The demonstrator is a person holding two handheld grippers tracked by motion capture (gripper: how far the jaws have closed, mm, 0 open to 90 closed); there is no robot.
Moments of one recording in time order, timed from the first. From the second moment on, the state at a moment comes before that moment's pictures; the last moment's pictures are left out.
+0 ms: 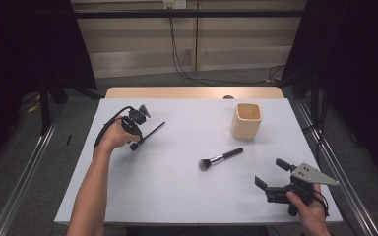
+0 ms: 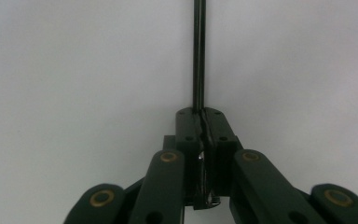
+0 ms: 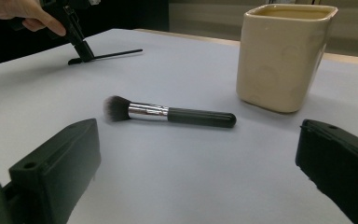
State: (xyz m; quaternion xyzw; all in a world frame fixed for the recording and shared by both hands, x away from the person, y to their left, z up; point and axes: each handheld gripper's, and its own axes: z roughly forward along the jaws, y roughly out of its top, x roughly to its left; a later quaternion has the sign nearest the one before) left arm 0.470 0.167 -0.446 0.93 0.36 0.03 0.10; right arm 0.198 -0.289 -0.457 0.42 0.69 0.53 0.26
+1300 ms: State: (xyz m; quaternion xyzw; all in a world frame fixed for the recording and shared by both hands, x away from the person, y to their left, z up) left arm 0.435 0.224 -0.420 0.81 0.41 0.09 0.41; right arm 0.198 -0.290 -0.456 0.43 0.68 0.53 0.26
